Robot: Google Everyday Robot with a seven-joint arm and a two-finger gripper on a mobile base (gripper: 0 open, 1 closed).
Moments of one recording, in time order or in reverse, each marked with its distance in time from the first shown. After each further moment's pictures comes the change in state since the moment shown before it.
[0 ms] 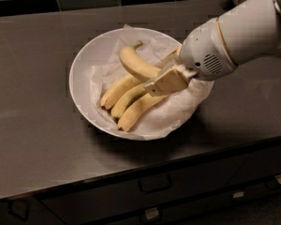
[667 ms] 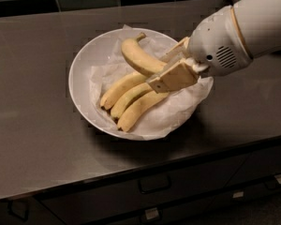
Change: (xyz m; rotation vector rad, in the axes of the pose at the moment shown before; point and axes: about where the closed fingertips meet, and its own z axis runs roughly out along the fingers) arm -0.012 0.012 -0.024 0.016 -0.015 -0.016
